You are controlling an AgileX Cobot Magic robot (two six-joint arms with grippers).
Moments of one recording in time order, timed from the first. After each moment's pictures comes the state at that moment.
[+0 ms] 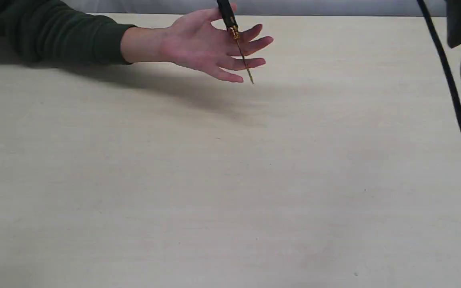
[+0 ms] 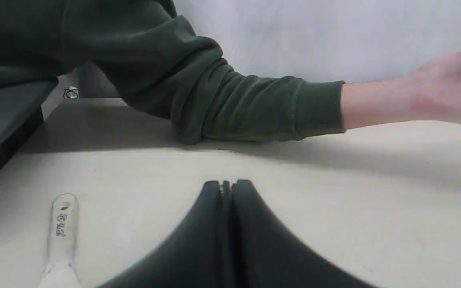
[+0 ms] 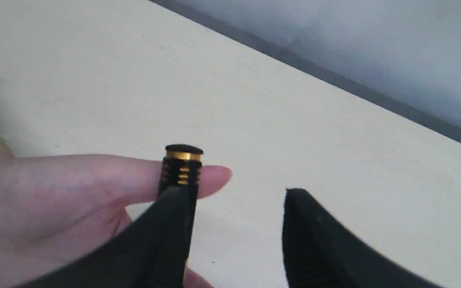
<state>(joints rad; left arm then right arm) 0.00 0.00 0.00 0.07 0.26 -0.07 0.54 2.18 -2.04 -0.43 0.85 0.36</state>
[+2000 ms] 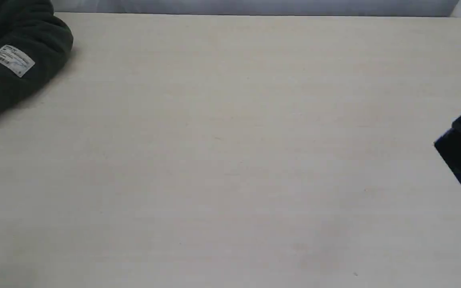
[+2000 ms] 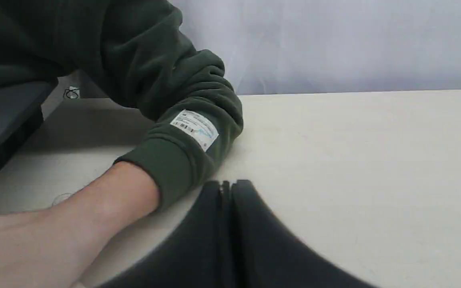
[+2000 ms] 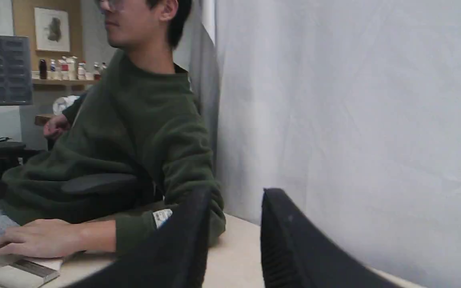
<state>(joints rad) 0.00 0.00 0.00 0.07 0.26 -0.07 0.54 0.21 -0.08 -0.54 -0.30 0.59</state>
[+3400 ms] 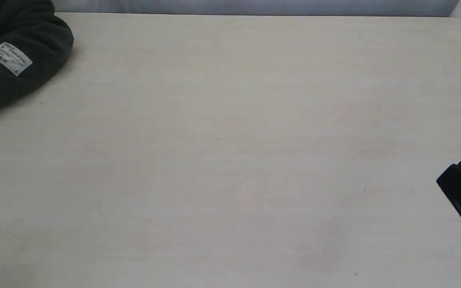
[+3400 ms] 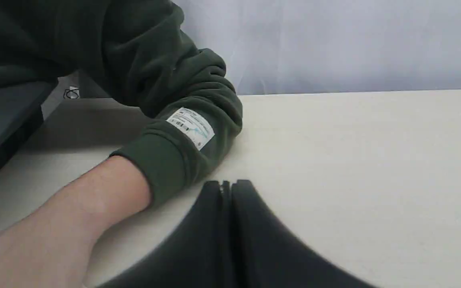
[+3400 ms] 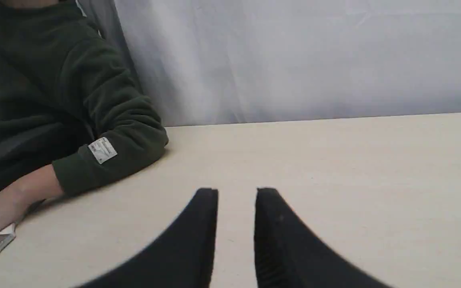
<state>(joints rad) 0.00 0.00 0.00 0.07 0.26 -0.07 0.54 0.01 0.00 -0.50 0.13 0.81</state>
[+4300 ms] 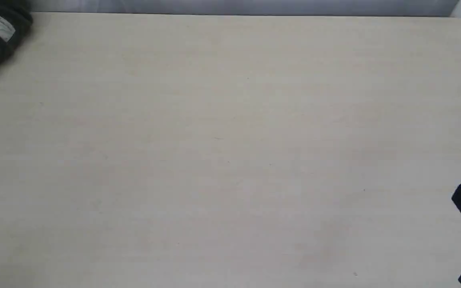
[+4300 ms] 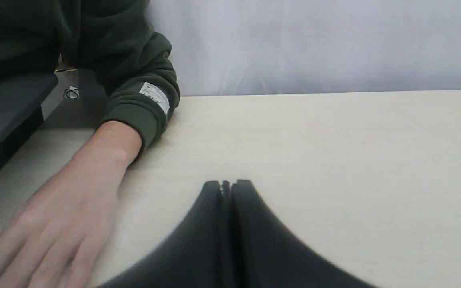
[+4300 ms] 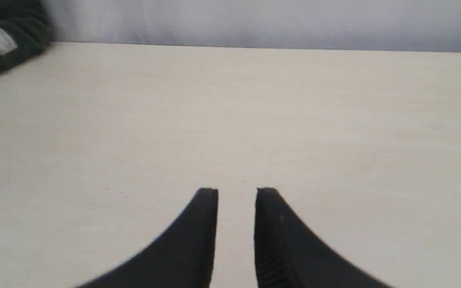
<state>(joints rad) 0.00 0.00 0.00 0.07 0.26 -0.07 0.48 0.01 0.00 -0.57 0.40 0.72</state>
